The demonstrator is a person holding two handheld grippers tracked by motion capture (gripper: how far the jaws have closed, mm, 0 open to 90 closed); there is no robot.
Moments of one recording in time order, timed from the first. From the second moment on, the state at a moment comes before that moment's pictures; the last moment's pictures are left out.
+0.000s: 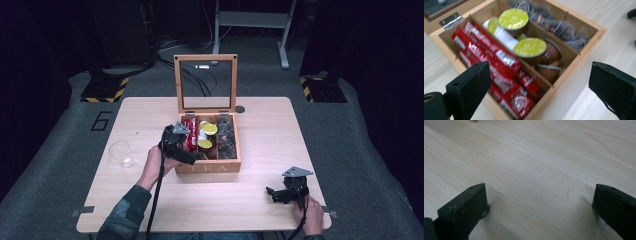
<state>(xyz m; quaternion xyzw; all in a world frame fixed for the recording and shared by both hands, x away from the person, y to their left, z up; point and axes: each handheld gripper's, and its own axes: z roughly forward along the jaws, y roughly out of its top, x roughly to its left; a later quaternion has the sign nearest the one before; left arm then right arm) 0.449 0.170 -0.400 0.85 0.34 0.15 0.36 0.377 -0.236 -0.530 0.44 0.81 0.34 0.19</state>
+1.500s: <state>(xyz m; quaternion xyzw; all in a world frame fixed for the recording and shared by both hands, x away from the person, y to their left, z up) 0.524 0.045 -0.437 0.92 0.27 0.12 0.26 0.377 -0.237 -0.530 0.44 0.81 0.34 0.19</state>
